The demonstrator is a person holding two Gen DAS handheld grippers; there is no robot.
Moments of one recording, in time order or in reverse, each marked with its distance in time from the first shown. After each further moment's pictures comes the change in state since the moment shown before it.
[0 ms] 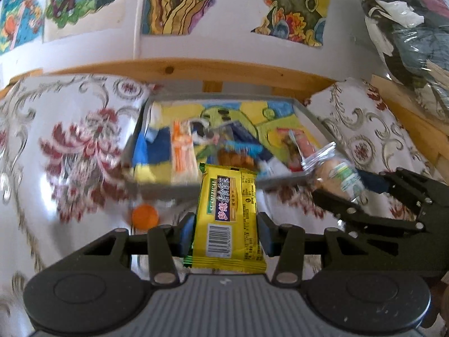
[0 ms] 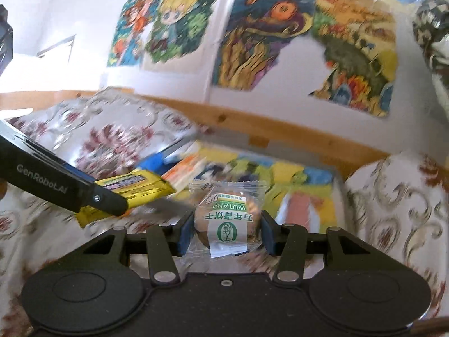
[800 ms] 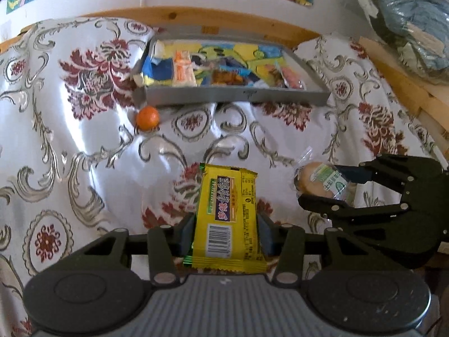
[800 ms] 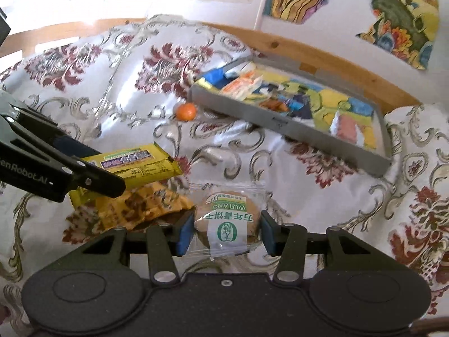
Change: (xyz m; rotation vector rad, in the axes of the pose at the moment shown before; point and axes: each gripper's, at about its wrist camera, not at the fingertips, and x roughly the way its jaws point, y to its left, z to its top) left arm -0.060 -0.004 -0.093 -0.039 0.166 -0.039; right arm -0.057 0.052 -0.041 -0.078 0.318 0.147
